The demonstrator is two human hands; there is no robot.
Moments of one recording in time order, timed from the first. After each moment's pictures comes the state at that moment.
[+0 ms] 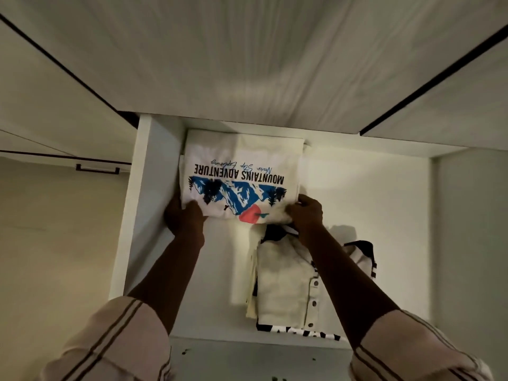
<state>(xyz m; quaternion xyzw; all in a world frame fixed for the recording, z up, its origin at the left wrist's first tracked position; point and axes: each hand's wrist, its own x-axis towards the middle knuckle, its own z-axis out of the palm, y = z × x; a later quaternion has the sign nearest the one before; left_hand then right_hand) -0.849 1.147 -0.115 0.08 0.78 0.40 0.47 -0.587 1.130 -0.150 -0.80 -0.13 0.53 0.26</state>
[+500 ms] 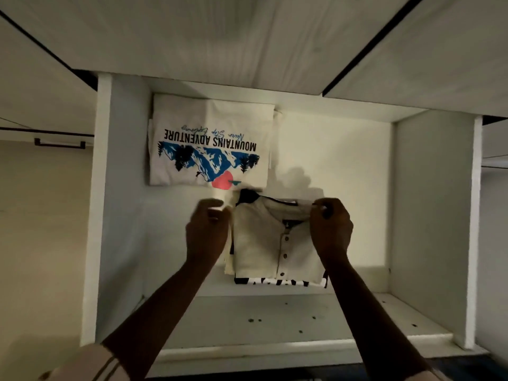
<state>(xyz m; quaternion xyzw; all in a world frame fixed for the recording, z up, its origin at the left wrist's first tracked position) -0.771 1.038 -0.032 0.41 0.77 0.16 0.47 -0.540 1.014 -0.015 -0.90 -0.25 0.30 0.21</state>
